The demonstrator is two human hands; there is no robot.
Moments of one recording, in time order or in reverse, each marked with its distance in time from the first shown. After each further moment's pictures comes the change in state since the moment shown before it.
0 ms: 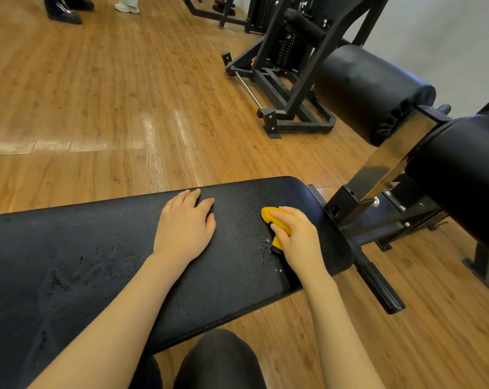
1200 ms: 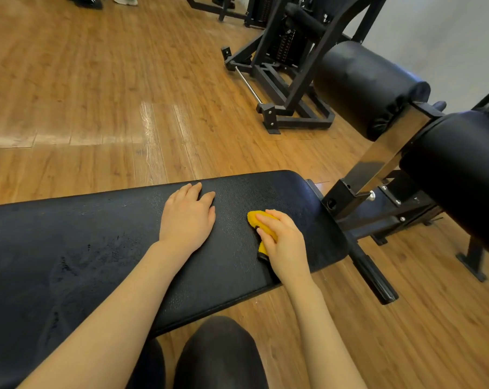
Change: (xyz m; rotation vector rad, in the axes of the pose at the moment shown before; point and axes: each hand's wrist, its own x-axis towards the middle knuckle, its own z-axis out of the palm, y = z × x) left_hand -0.004 0.002 -0.001 0.007 -0.012 -0.008; right_hand -0.032 -0.024 0.014 0.032 -0.016 0.014
